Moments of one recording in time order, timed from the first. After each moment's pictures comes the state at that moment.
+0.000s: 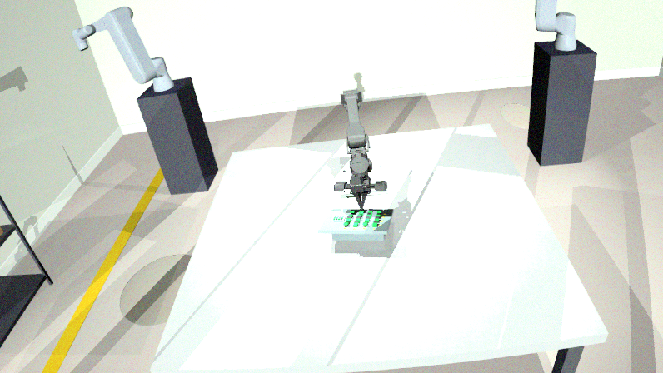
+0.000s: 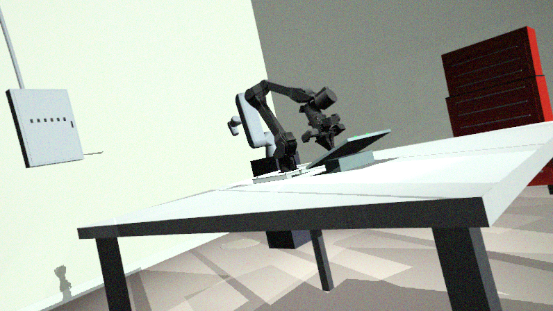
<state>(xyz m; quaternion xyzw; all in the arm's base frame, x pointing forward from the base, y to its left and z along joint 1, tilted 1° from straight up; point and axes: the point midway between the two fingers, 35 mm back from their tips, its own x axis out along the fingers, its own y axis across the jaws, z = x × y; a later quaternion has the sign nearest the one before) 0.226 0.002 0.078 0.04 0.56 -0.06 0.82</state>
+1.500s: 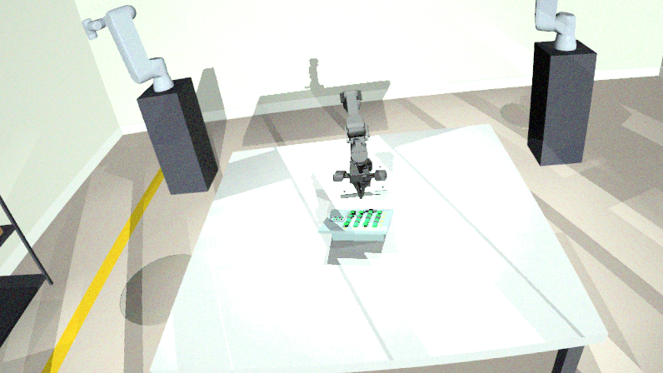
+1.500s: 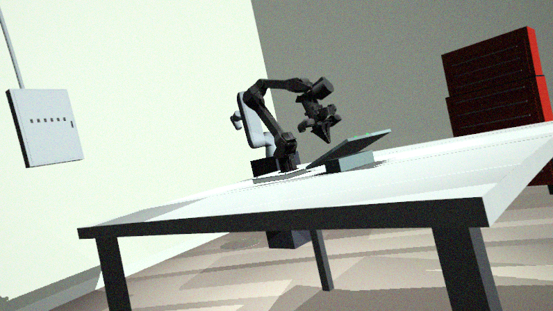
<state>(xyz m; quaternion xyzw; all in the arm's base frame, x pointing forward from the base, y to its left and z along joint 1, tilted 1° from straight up) 0.215 0.005 0.116 0.03 0.58 -0.06 0.81</state>
